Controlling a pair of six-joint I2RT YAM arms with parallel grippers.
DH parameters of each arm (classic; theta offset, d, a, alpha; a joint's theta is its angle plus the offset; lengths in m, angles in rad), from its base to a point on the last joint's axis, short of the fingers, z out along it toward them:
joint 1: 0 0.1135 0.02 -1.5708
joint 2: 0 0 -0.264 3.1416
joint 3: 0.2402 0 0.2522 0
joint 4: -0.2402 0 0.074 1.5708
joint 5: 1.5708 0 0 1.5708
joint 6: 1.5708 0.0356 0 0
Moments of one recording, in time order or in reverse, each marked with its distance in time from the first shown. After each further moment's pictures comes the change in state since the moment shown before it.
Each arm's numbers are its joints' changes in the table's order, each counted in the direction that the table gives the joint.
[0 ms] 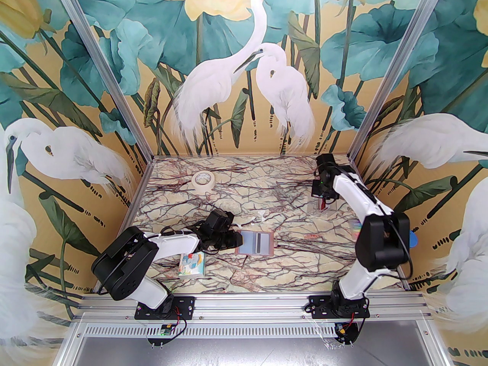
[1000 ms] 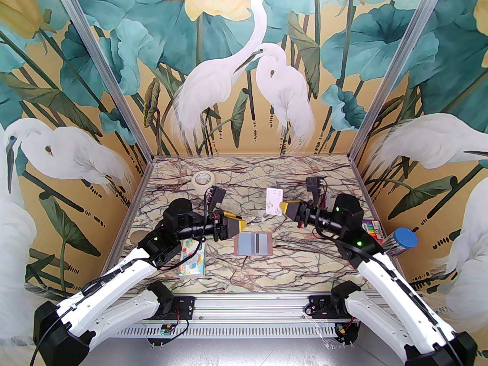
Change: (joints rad) left arm 0.000 -0.602 0.137 0.039 0.318 0.146; right arm 0.321 -0.846 -0.708 0.945 -0.859 0.299
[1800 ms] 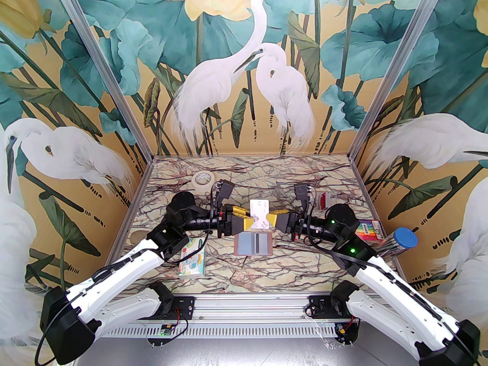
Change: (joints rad) left arm -0.032 0.113 0.057 0.183 0.158 0.000; right arm 0.170 0.002 -0.027 0.146 -0.029 0.142
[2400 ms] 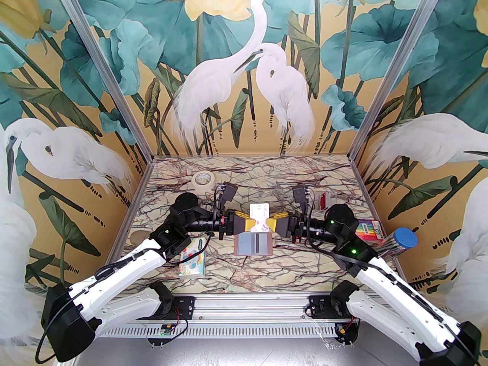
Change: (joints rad) left arm -0.012 0.006 -0.016 0.009 0.024 -0.038; right arm 0.002 -0.029 0.007 -0.109 -0.064 -0.069
